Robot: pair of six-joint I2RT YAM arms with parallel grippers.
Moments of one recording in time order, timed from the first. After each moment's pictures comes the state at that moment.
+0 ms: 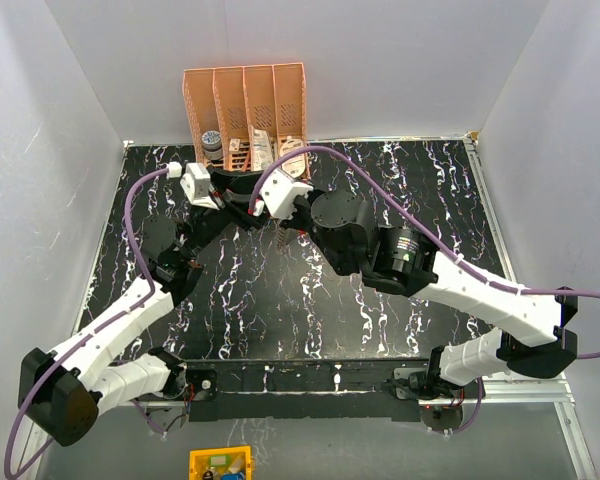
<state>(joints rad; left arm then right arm) -0.57 1.03 0.78 0.76 0.37 -0.34 1.21 1.36 1.63 -0.47 0.74 -0.66</state>
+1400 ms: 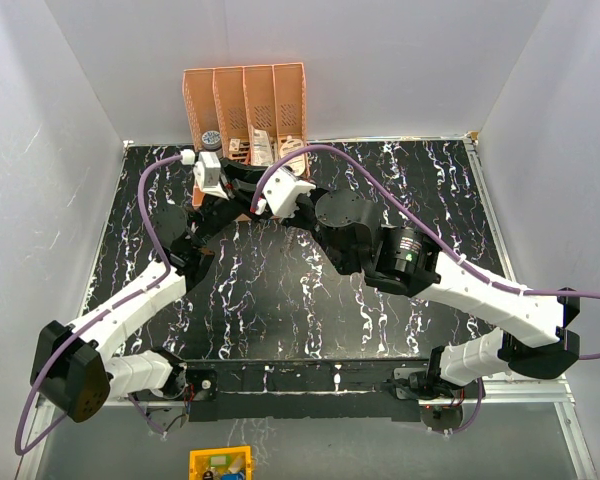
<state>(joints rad) -0.57 1.18 0.84 0.91 0.47 -0.44 1.21 1.35 1.62 -0.44 0.75 -0.68</state>
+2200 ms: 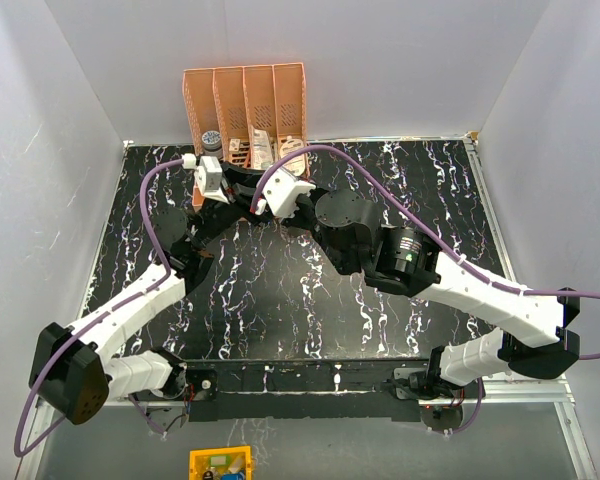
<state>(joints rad) -0.57 1.16 0.82 0.91 0.47 -0.42 1.21 1.35 1.62 -0.44 0.75 -0.68</state>
